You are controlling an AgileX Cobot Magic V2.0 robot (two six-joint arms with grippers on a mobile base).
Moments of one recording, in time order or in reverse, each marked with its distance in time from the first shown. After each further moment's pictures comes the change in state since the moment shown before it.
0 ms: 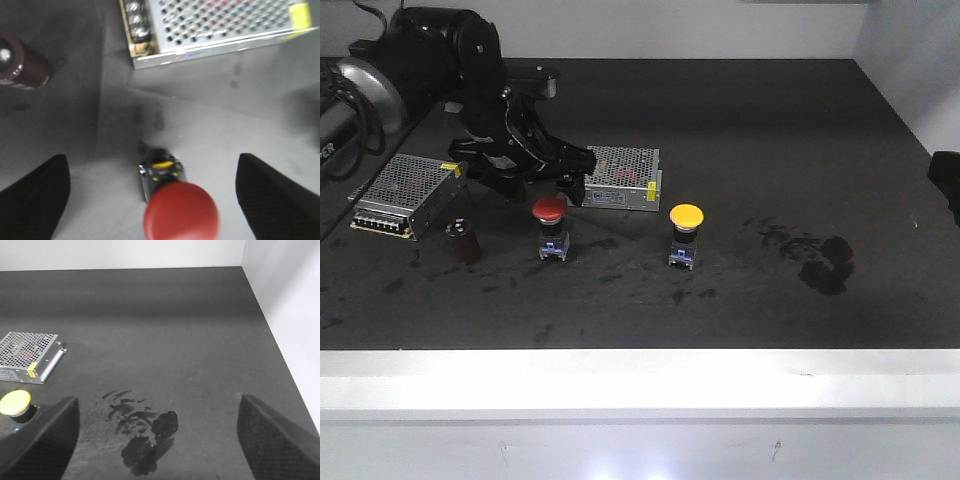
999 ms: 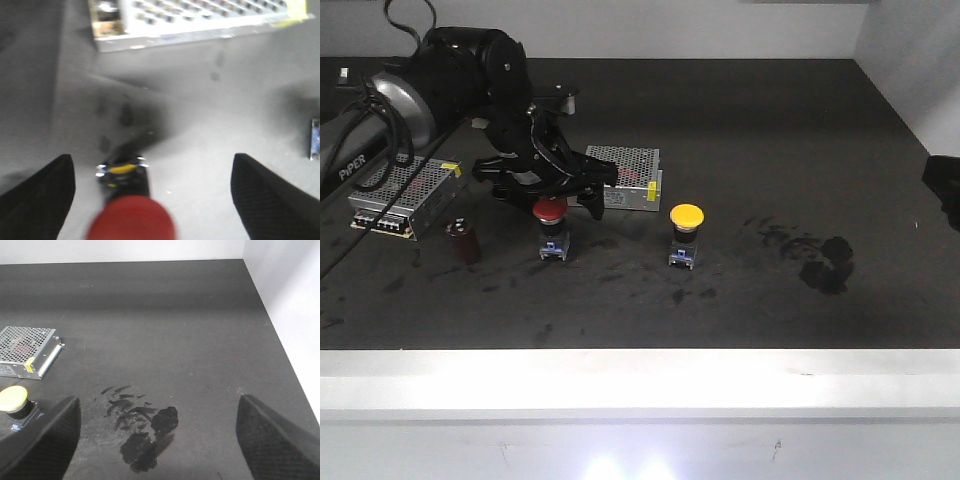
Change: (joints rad) left arm -0.046 0.031 0.000 -0.025 0.000 -0.075; right arm 0.008 0.023 0.000 -0.003 0.000 0.000
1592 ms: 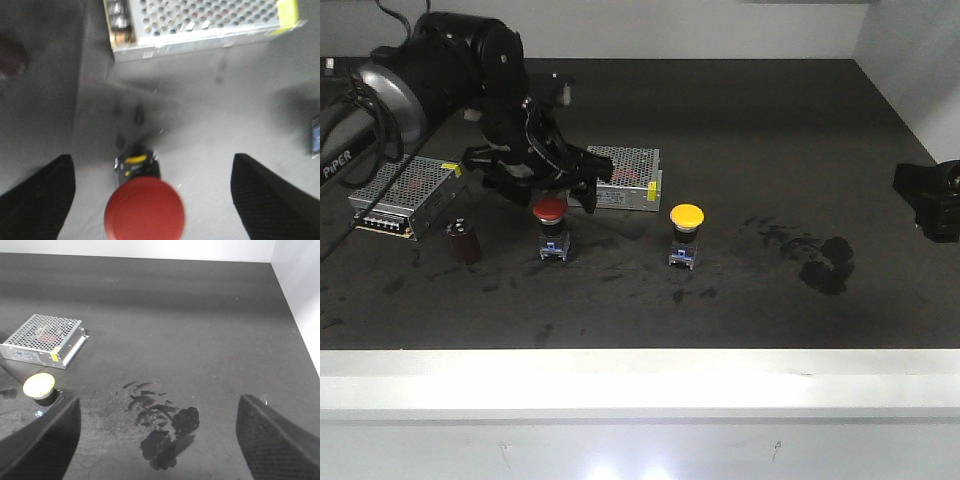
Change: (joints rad) left arm -0.006 -0.040 0.038 0.056 -0.005 -0.007; right arm 0.081 0.000 0.000 -0.023 -0.001 -0.001
